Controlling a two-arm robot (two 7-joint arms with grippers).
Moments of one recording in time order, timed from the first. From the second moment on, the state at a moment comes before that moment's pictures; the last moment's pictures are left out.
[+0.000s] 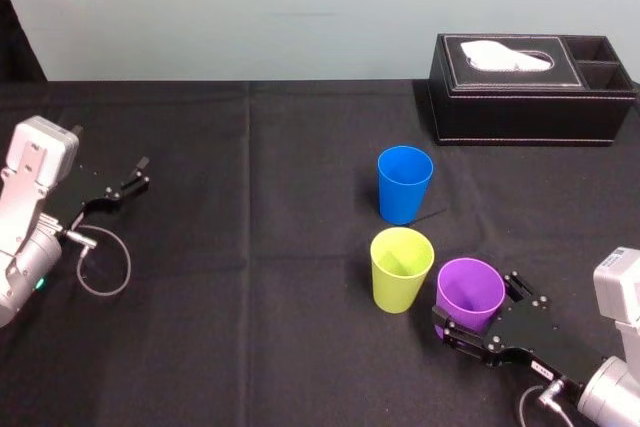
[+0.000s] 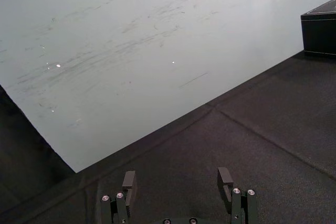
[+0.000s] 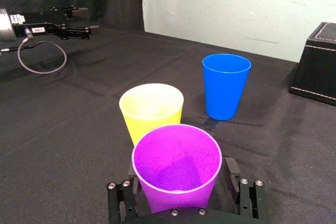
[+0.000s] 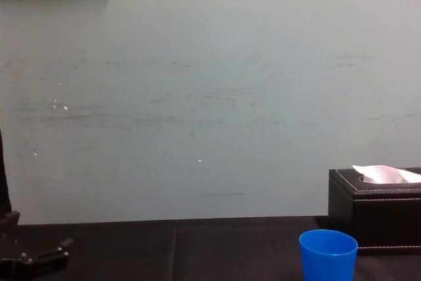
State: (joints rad) left arm -0.20 0.60 0.45 -1.41 -0.25 -0.12 0.03; right arm -0.28 0.55 -0.17 -1.72 0.34 -0.09 0.42
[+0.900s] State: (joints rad) left arm -0.20 0.60 0.45 -1.41 -0.25 -0.12 0.03; right arm -0.28 0.57 -0.14 -1.76 0.34 -0.08 0.42
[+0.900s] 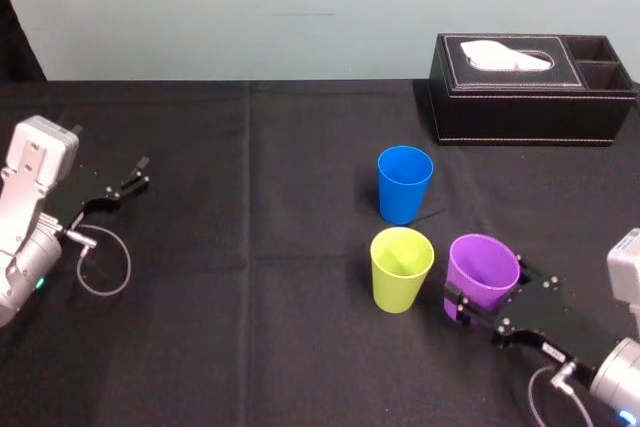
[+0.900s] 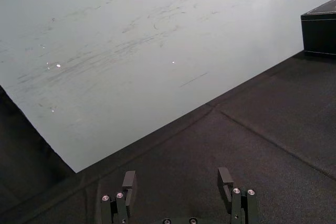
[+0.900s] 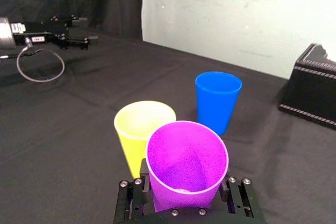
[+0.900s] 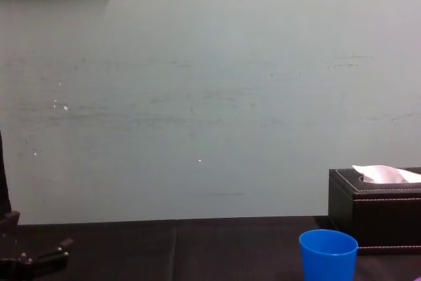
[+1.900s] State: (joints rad) left arm -0.20 0.60 0.45 -1.41 -0.25 -0.12 0.03; right arm 0.08 0.55 -0.21 -1.73 0.37 0.15 0.40
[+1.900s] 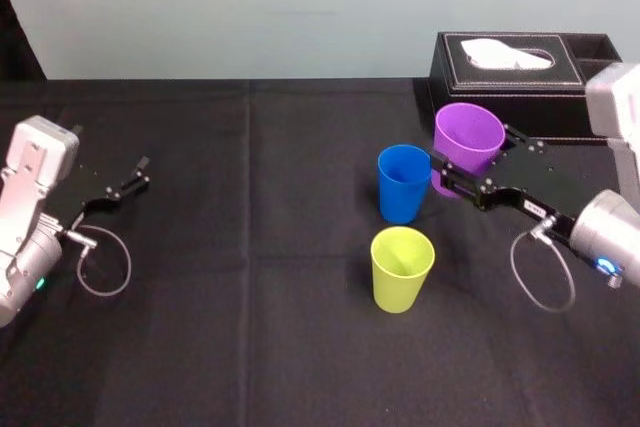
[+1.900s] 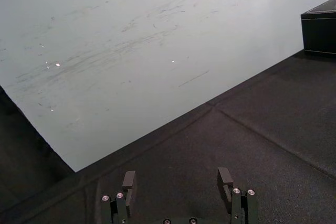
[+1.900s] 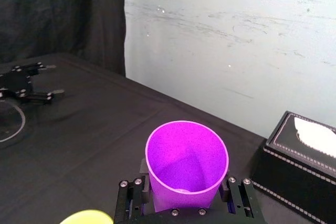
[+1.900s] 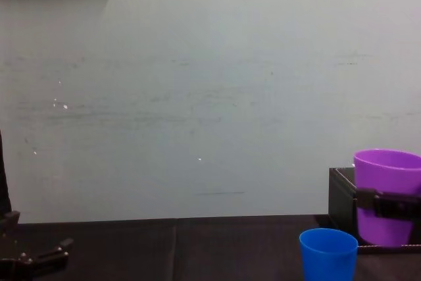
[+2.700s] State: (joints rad) left arm -0.20 0.60 0.45 -1.41 -0.25 -0.12 0.03; right arm 0.27 0.47 -0.32 -1.54 0.32 0.15 0.41
